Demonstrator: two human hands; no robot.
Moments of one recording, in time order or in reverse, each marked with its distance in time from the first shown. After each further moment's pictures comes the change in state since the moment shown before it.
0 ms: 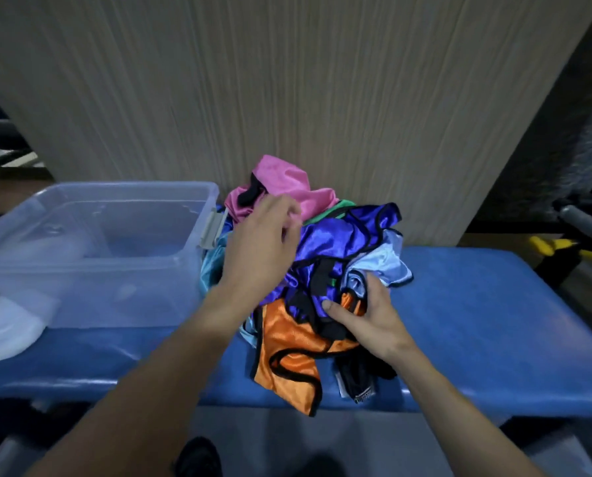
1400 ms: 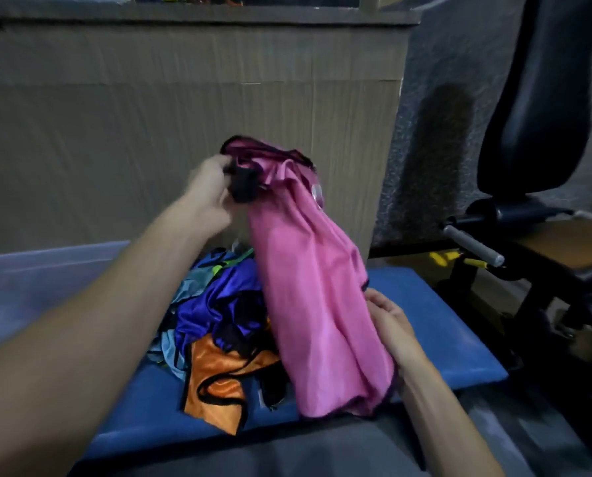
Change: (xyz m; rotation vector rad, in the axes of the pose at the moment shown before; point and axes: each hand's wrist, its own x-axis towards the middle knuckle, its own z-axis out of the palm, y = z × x) left_hand 0.138 0.100 -0.032 -1.368 -0.178 -0.716; right_hand -0.080 -0.021 -0.144 0.804 0.249 0.188
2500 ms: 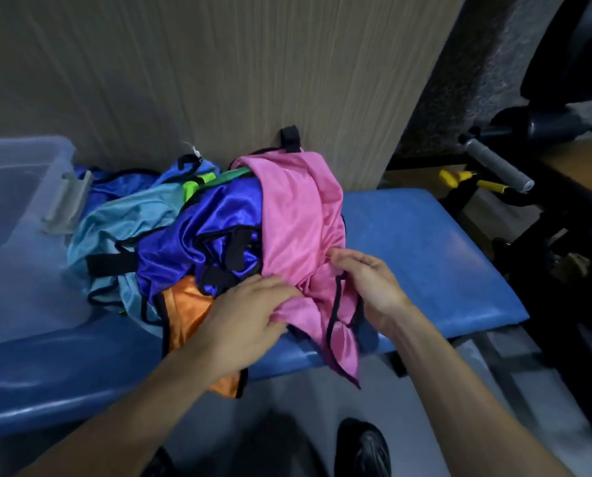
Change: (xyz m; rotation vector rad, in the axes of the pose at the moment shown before) left_hand -0.099 -0.217 -0.098 1.314 -0.627 0.354; right_hand 0.069 0.077 0.029 -0.199 0.072 0.214
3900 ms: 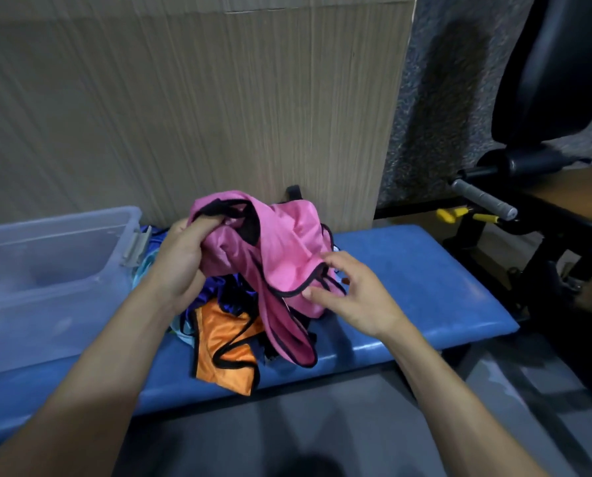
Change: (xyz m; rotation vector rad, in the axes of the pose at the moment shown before) left_hand -0.005 0.072 -0.132 -1.172 0.599 -0.330; right_hand -0.077 -0.037 -0.011 -0.509 -0.270 -0.784
